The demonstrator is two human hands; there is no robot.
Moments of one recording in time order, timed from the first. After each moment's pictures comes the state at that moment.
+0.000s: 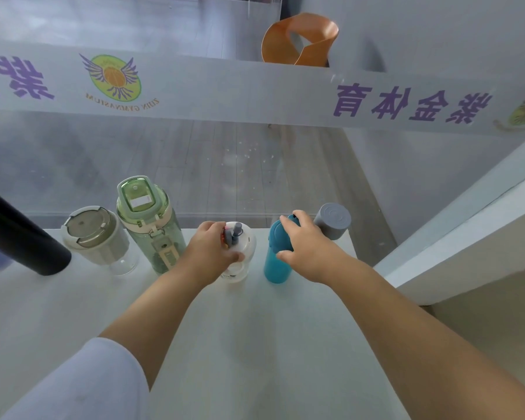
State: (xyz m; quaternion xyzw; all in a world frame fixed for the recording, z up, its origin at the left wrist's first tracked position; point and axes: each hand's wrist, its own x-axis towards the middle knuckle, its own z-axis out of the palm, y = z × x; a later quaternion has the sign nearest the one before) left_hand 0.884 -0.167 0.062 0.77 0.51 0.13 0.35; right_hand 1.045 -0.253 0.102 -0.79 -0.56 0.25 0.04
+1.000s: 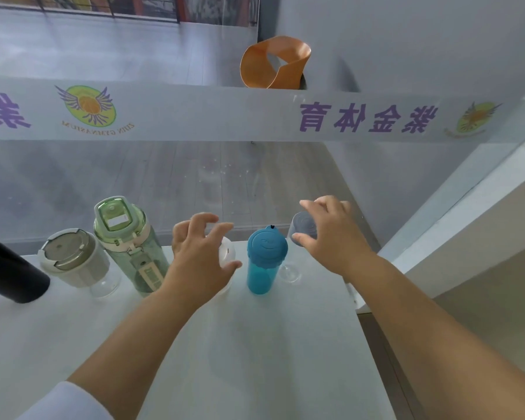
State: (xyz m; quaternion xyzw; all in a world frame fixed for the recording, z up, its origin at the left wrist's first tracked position) left_hand 0.890 -0.203 0.107 0.86 0.45 0.17 0.20; right_hand 1.099 -0.286 0.129 -0.82 -0.56 0.02 0.14
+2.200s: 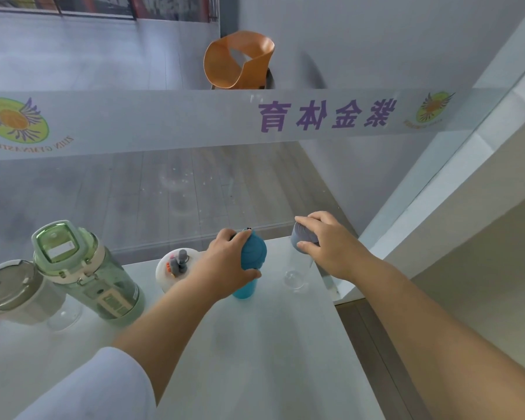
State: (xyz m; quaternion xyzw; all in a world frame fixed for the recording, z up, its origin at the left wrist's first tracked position) left_hand 0.968 -0.196 0.089 0.88 0.35 0.02 0.30; right_hand 1.143 -0.312 0.114 -0.83 -0.50 0.17 0.19
